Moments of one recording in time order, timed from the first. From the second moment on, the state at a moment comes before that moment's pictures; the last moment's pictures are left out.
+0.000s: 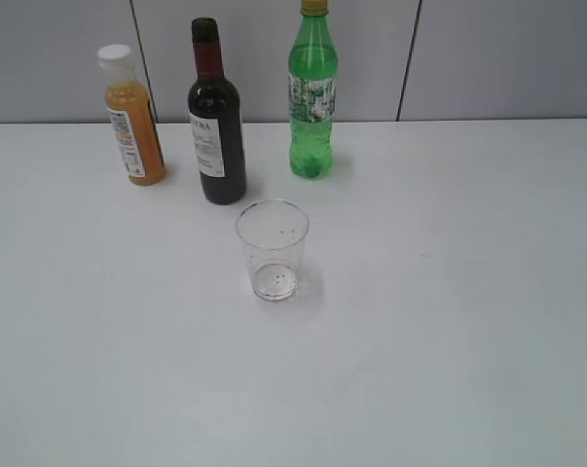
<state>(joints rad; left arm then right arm) -0.07 -0.01 -0.47 -0.23 1.09 0.12 0.06 0.00 -0.51 0.05 1.04 -0.05</state>
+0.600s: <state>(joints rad) -0.07 -0.01 -0.47 -0.23 1.09 0.12 0.06 0.00 -0.51 0.05 1.04 -0.05</state>
